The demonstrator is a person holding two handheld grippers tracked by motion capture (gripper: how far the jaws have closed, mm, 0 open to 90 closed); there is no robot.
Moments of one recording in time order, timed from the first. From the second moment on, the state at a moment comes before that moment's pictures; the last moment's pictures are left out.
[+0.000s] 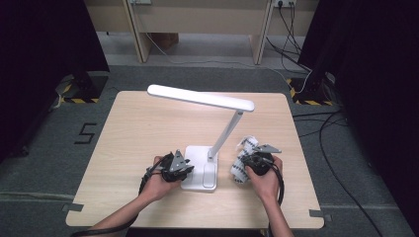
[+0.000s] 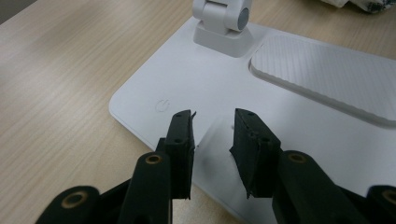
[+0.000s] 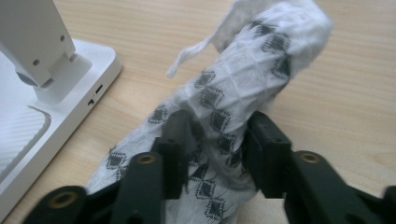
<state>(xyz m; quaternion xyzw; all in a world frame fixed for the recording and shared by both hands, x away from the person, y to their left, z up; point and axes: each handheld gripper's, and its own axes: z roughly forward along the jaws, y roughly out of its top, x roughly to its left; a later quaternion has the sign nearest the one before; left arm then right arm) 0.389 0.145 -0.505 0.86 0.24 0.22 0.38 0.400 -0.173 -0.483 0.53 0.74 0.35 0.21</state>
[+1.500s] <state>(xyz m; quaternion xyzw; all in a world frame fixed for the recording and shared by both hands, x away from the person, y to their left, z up) 0.374 0.181 -0.501 0.86 0.31 0.18 0.37 0.363 -0.099 -0.496 0.44 0.82 0.35 0.14</state>
